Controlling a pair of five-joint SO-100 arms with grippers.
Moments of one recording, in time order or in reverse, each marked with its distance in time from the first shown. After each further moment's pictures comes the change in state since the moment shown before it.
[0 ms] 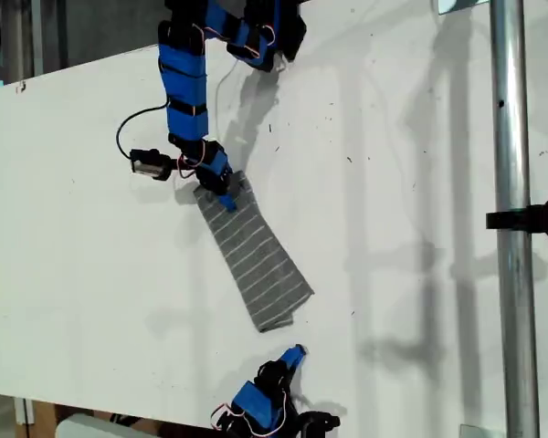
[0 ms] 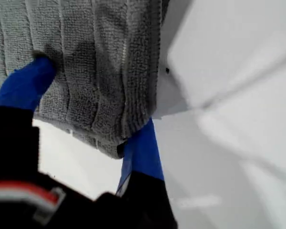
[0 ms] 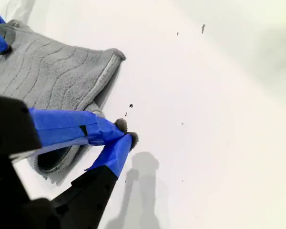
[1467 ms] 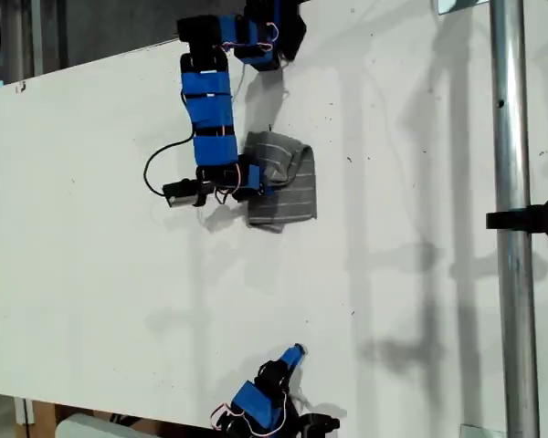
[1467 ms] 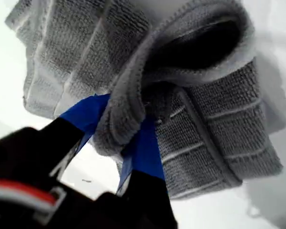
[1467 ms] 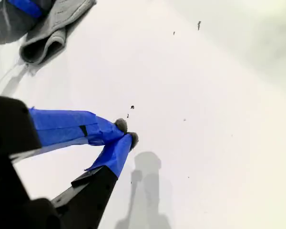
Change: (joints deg) arm 0 -0.5 0.0 0.0 0.0 4.6; arm 1 -18.3 -12.3 -29.5 34.2 12.0
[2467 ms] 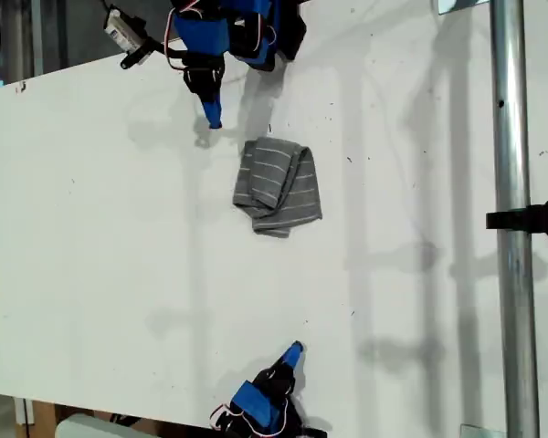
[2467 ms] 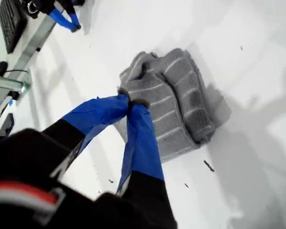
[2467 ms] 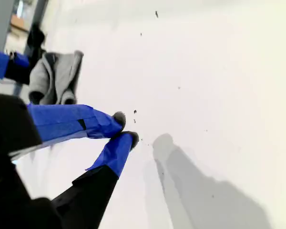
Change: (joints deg) arm 0 -1.1 0.0 0.0 0.7 37.6; arm 1 15.6 111.2 62.5 -2.3 -4.5
